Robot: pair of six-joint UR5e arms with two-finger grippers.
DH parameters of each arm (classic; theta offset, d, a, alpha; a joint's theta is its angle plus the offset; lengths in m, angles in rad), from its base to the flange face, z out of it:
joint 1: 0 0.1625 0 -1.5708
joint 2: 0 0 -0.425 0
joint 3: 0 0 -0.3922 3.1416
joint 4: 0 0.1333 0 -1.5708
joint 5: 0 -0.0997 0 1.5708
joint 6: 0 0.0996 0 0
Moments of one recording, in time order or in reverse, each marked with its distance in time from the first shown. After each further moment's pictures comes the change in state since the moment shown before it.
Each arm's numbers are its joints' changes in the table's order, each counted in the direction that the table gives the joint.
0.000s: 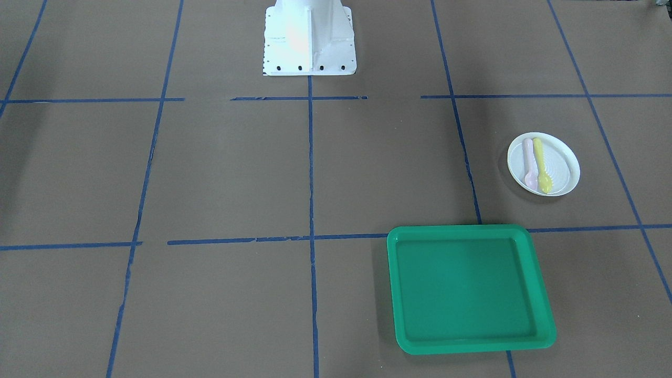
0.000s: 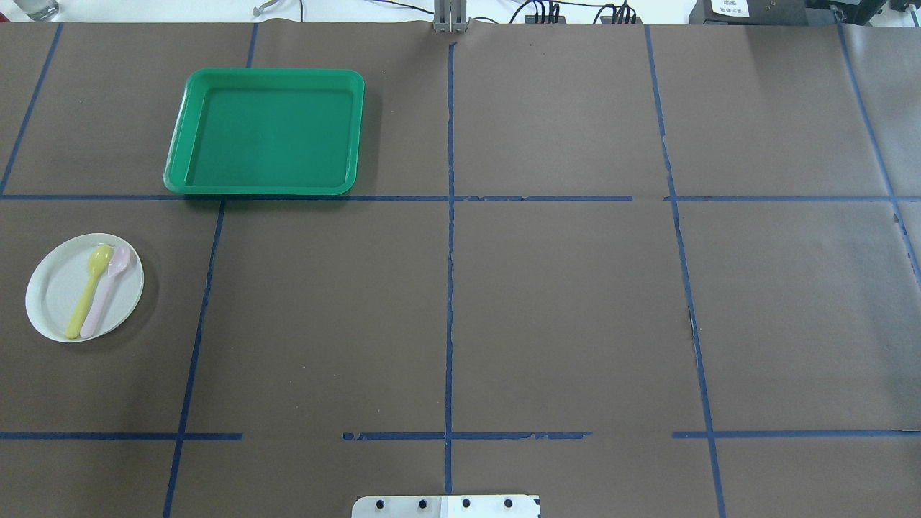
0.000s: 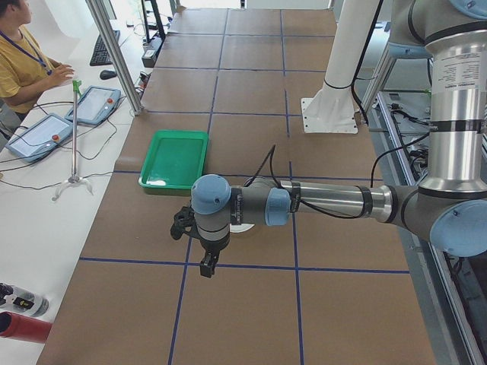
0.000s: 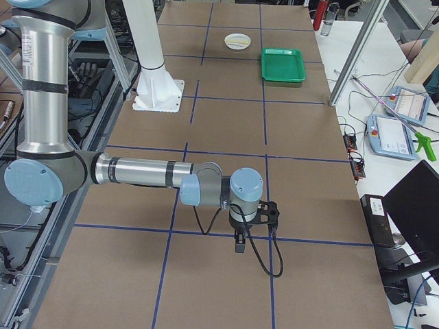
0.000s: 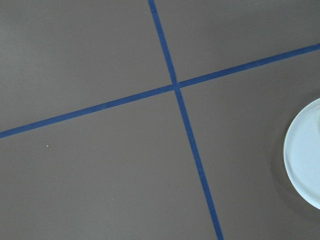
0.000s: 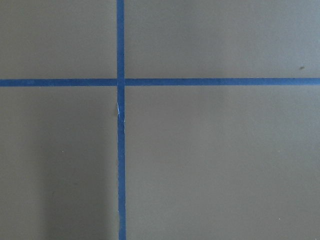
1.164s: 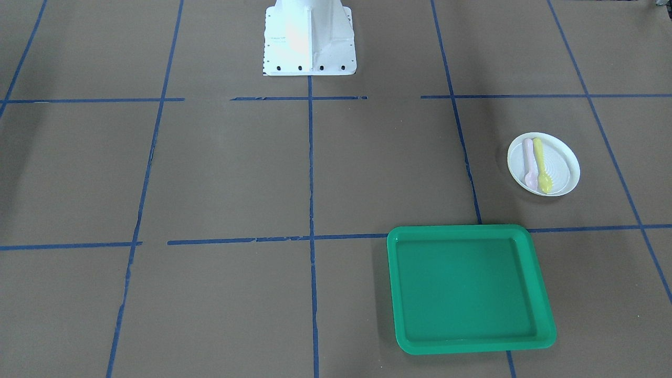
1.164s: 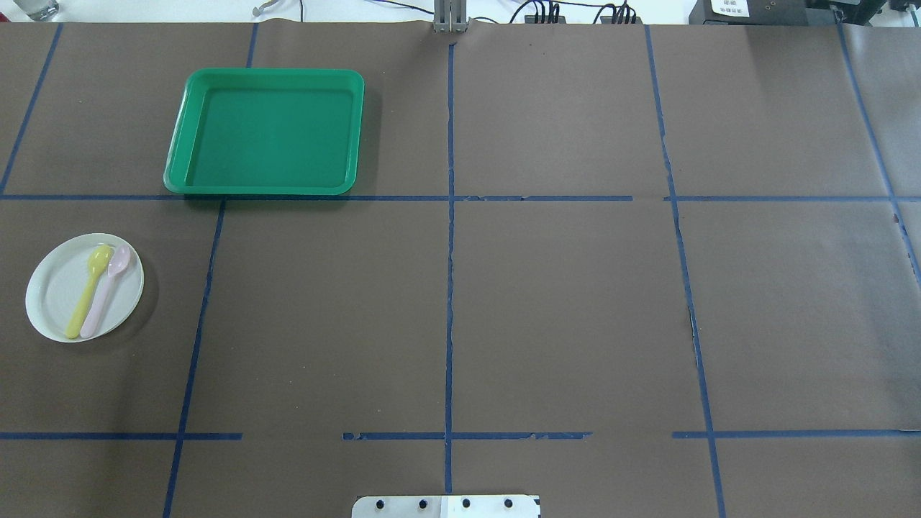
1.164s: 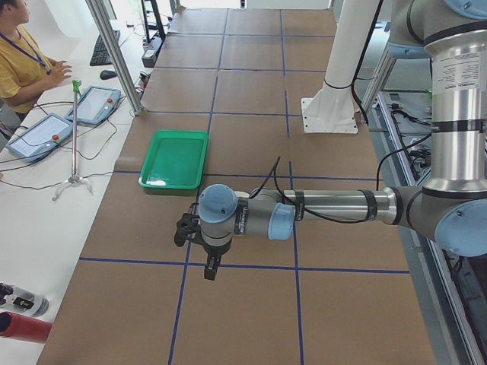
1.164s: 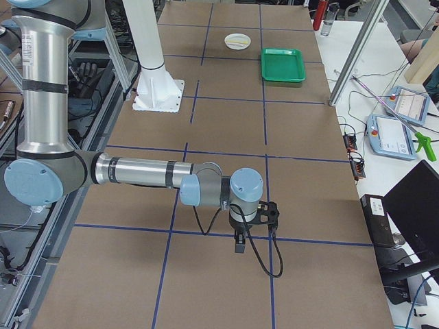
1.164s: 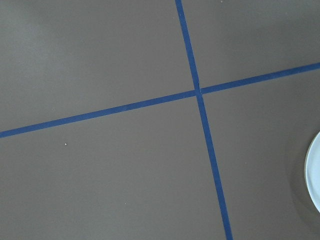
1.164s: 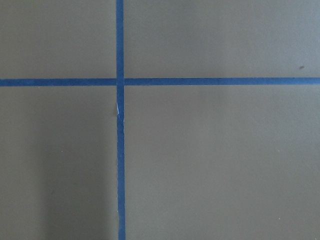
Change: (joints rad) left arm 0.060 -0.056 -0.064 -0.260 0.058 -0.249; right arm 0.000 0.000 0.001 0.000 0.001 0.000
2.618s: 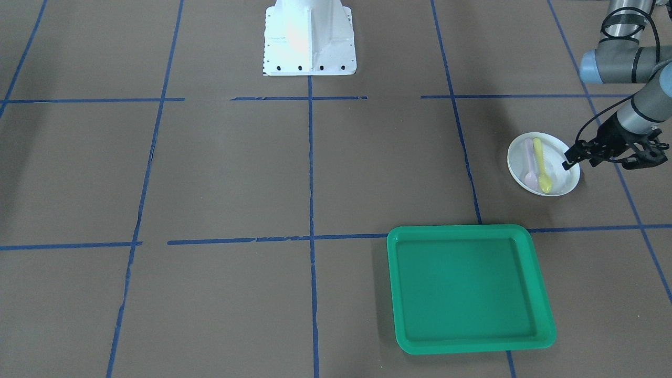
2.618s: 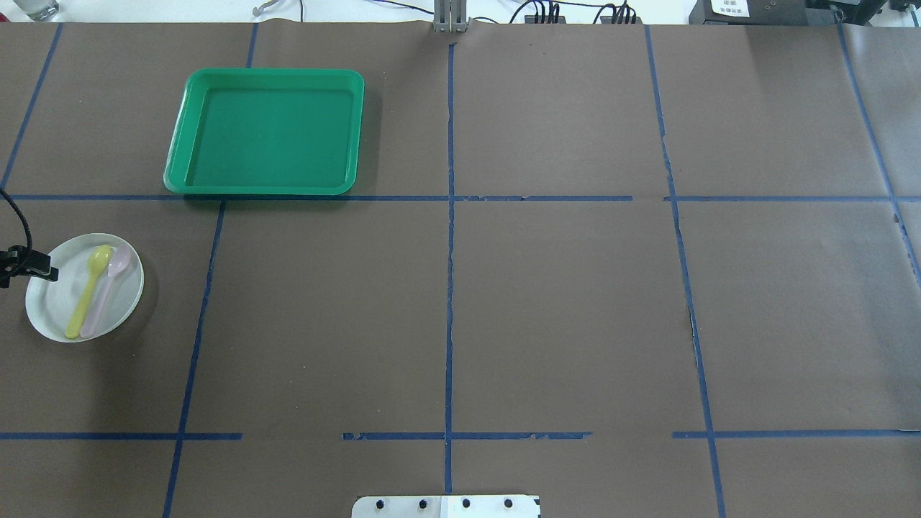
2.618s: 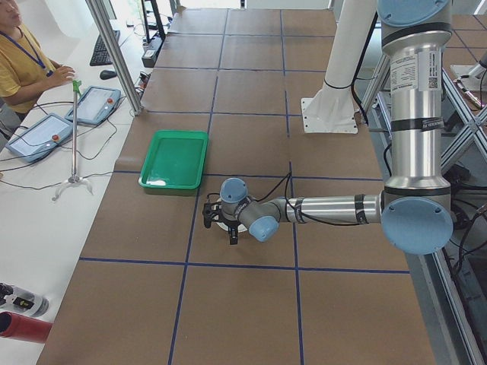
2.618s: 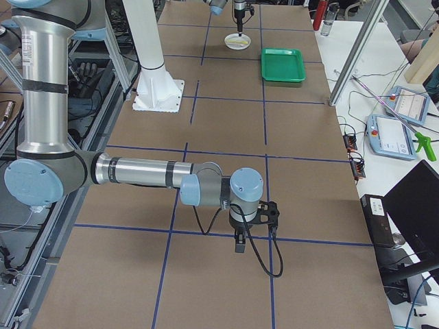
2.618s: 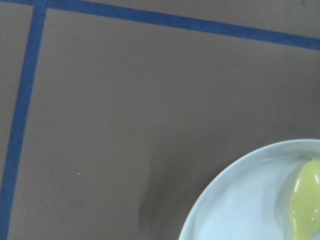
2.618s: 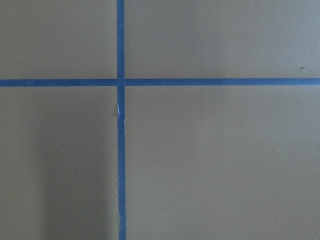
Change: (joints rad) left arm 0.544 0.025 -0.152 -0.565 -0.140 -0.925; right arm 0.000 0.000 -0.001 0.000 -0.001 0.000
